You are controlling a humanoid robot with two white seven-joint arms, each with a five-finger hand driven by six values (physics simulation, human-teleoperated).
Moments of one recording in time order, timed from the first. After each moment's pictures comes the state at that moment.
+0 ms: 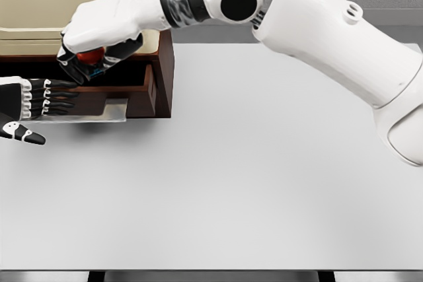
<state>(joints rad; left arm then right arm) -0.58 1.39 -0.71 -1.76 1.23 0.30 -0.60 -1.42 -0.13 1.14 -1.21 0.08 -0.52 0.61</state>
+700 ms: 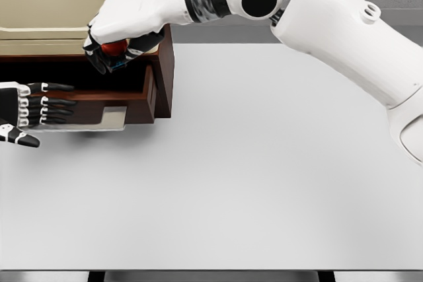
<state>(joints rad) -0.57 1.41 -0.69 -1.76 1.32 0.39 -0.63 -1.41 -0.18 1.14 -1.18 0.08 -0.53 0.61</state>
